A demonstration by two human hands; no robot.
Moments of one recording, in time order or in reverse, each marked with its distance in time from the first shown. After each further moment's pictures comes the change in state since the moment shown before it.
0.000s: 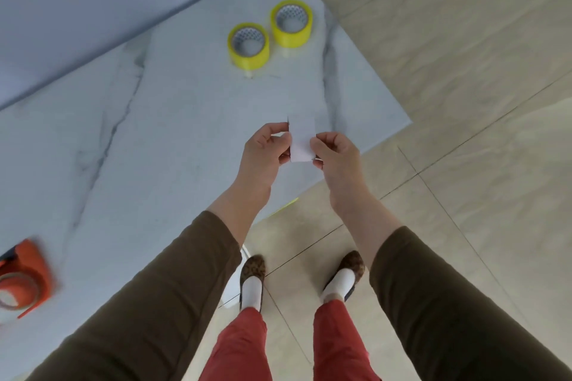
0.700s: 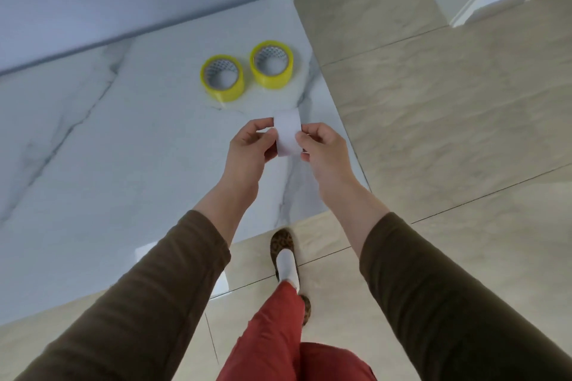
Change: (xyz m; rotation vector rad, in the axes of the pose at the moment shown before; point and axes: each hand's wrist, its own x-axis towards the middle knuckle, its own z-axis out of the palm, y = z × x) left_hand 0.099 0.044 0.116 -0.206 0.235 0.076; right_hand 0.148 -0.102 -0.058 -0.185 -0.249 -0.072
